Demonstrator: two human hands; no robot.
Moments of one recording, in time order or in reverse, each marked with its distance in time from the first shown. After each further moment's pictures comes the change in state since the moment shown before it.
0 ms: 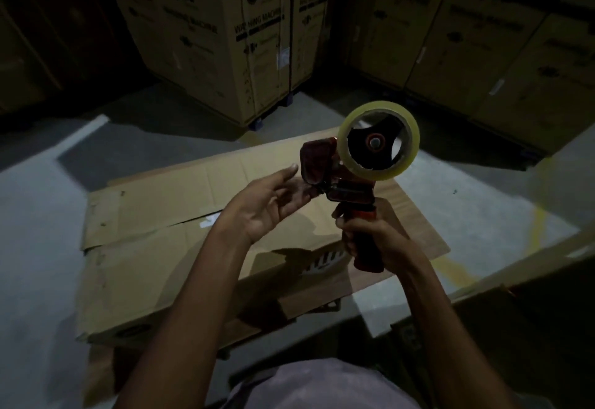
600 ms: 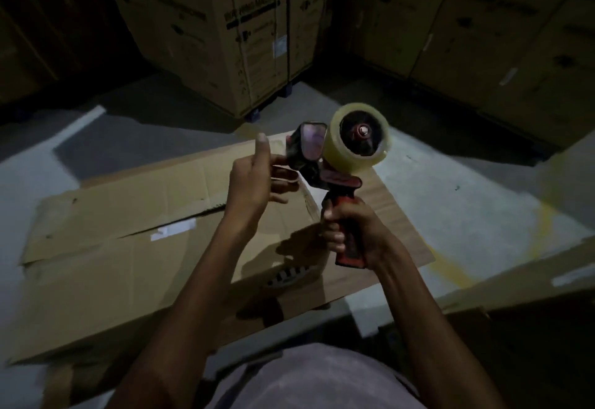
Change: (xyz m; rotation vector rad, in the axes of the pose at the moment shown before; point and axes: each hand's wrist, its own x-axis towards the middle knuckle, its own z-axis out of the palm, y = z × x) left_hand 0.058 -0.021 0.063 0.587 0.329 0.448; right_hand 0.029 -0.014 -0.057 0.475 -0.153 0.228
